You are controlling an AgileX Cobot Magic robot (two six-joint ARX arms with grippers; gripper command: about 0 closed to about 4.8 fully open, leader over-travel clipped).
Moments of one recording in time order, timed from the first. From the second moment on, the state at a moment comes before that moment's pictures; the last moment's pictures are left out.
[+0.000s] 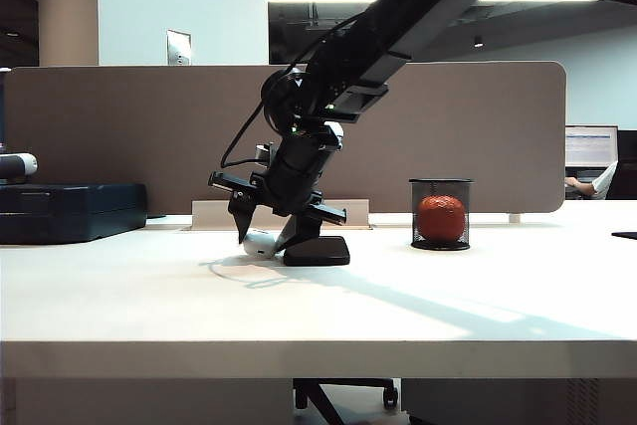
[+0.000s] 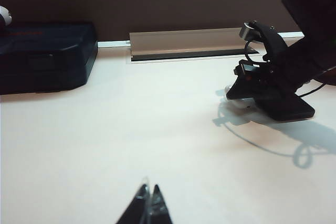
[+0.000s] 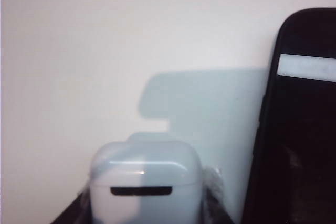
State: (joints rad) left arm -0.05 0.01 0.01 -0.03 0.12 0.05; right arm 0.60 2.57 2.26 -0.42 -0.02 0.44
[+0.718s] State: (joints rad) left arm -0.05 0.01 0.01 -0.03 0.12 0.05; right arm 0.57 2.57 2.60 -0.59 -0.02 0.32
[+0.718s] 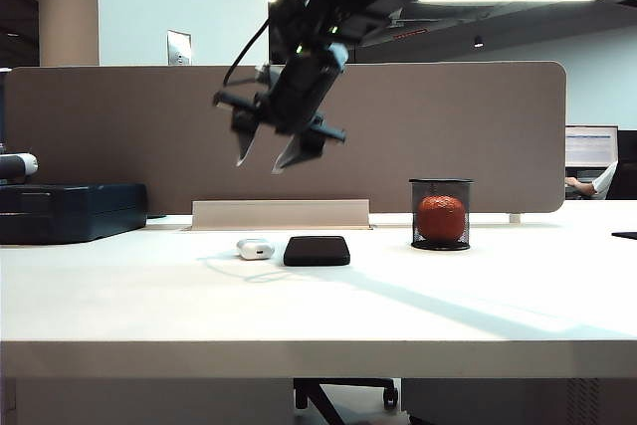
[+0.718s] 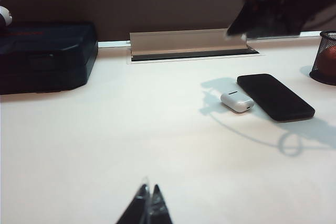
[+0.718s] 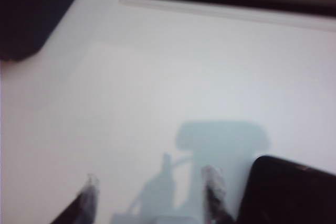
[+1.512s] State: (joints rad) left arm -0.05 0.01 0.01 -0.03 0.12 0.05; right arm 0.36 2.53 3.22 -1.21 -0.03 0.14
